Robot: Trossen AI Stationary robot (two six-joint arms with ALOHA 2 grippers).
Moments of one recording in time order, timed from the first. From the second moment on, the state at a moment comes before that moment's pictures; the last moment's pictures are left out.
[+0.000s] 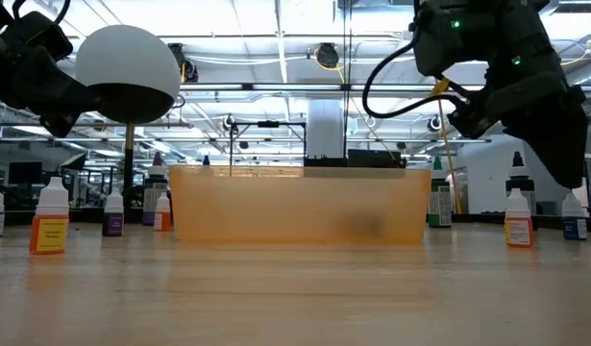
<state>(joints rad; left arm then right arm) -0.42 0.02 0.15 -0.41 -0.47 -0.42 0.12 1.49 0.92 -1.19 -0.15 0.96</state>
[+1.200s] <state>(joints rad) -0.43 0.01 0.15 -0.41 -0.47 -0.42 0.11 1.49 0.88 -1.20 -0.03 0.93</state>
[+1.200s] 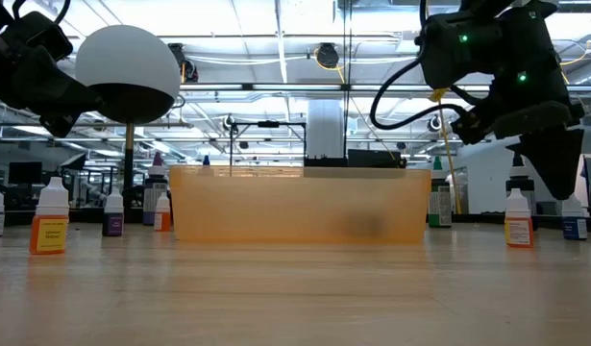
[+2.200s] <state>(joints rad) -0.43 0.02 0.15 -0.41 -0.47 -0.42 0.11 1.49 0.70 -0.94 -0.08 0.96</state>
